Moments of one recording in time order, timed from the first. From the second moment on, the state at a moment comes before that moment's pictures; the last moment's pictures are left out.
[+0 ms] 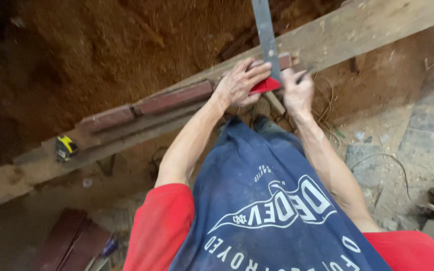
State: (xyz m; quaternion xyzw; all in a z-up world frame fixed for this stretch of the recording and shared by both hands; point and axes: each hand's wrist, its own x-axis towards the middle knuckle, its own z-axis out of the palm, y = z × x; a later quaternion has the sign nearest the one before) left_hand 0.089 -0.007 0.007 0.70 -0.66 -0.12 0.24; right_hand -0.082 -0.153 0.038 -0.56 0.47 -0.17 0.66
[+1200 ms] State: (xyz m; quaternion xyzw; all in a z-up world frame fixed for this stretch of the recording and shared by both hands) left_hand 0.098 0.011 0.024 0.89 -0.40 -0.09 0.21; right_hand -0.148 -0.154 -0.017 -0.39 0.40 -0.28 0.78
